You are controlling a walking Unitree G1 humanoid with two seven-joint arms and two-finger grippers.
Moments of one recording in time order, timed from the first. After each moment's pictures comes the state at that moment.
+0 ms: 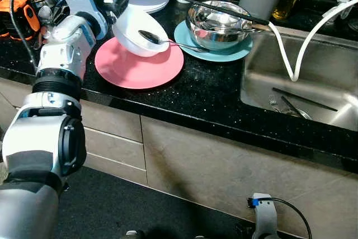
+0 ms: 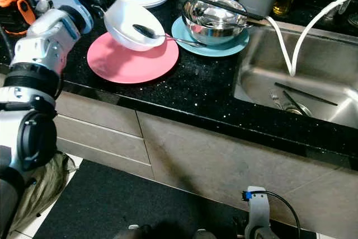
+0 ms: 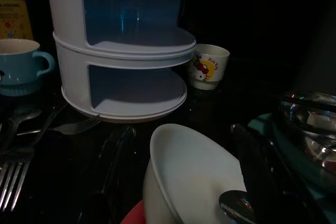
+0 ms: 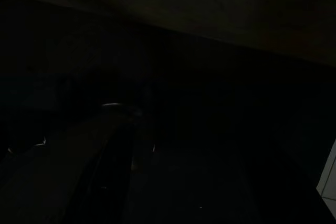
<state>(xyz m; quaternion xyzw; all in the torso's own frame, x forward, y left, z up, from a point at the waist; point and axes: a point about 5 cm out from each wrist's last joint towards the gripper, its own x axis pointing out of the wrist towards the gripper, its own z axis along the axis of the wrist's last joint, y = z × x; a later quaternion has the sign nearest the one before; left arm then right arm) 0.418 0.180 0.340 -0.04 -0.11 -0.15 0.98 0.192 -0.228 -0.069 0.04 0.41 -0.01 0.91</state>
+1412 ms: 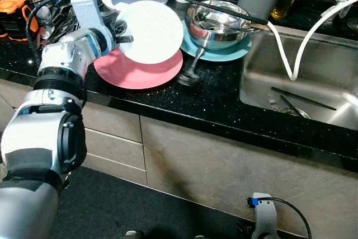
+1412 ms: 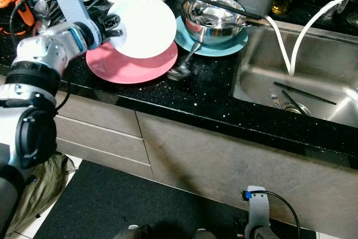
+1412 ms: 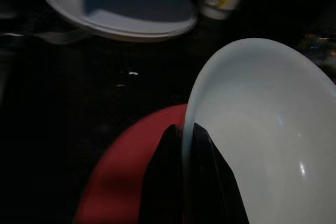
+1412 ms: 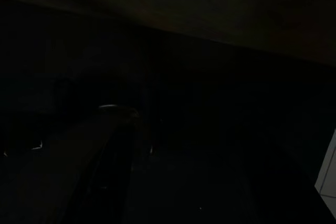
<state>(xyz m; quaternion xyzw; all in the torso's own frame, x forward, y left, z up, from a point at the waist) 0.417 0.195 0.311 -0.08 0.03 -0.13 0.99 0.193 -0.228 -0.069 0.03 0.41 -0.02 0.91</state>
